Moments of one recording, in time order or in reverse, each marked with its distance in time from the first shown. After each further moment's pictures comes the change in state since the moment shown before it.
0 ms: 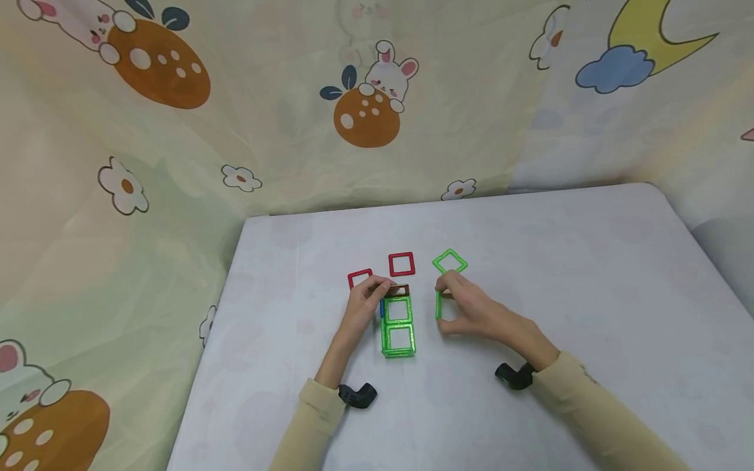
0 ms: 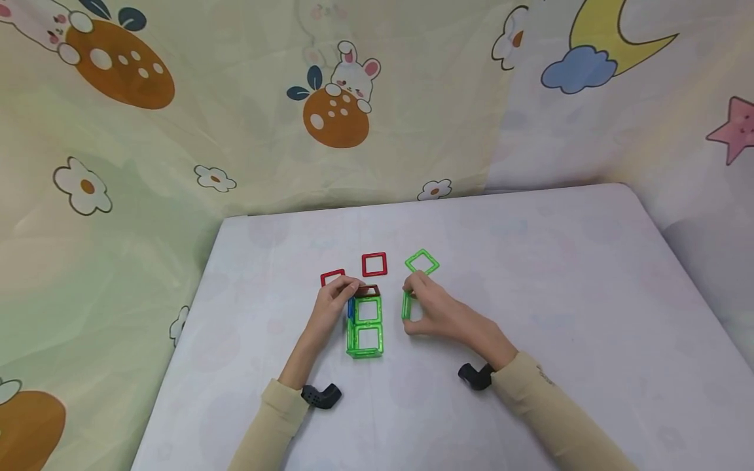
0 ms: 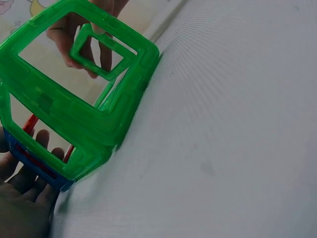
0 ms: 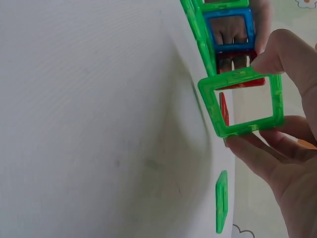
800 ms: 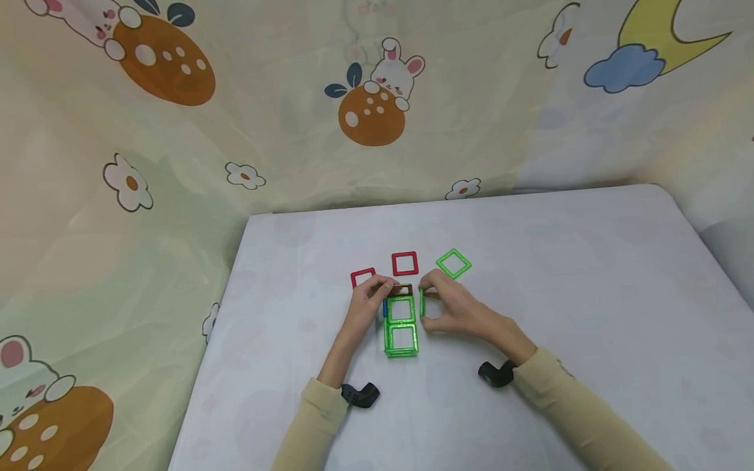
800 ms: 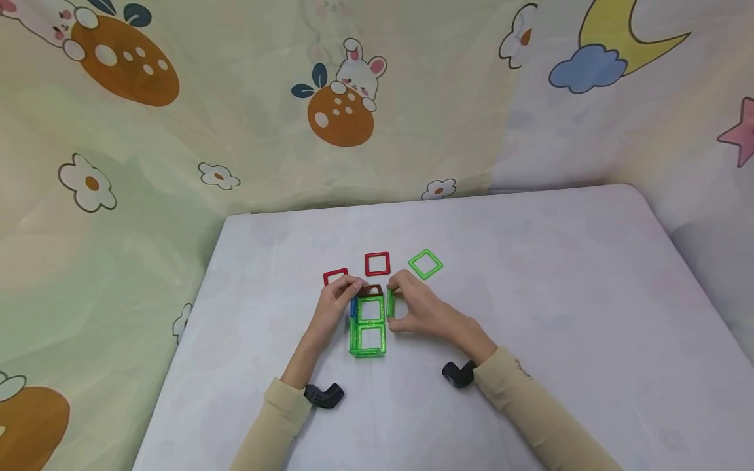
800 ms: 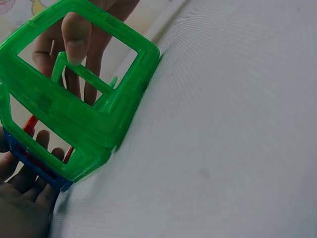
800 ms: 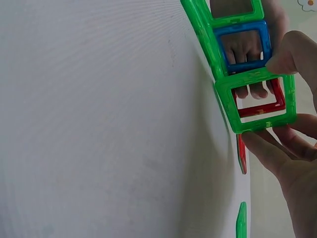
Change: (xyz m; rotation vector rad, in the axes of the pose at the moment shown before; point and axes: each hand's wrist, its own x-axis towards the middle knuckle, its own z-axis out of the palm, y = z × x) left_hand 0.001 0.000 -0.002 0.015 0.000 -0.019; right_hand 0.023 0.002 0.026 0.074 0.044 -0.069
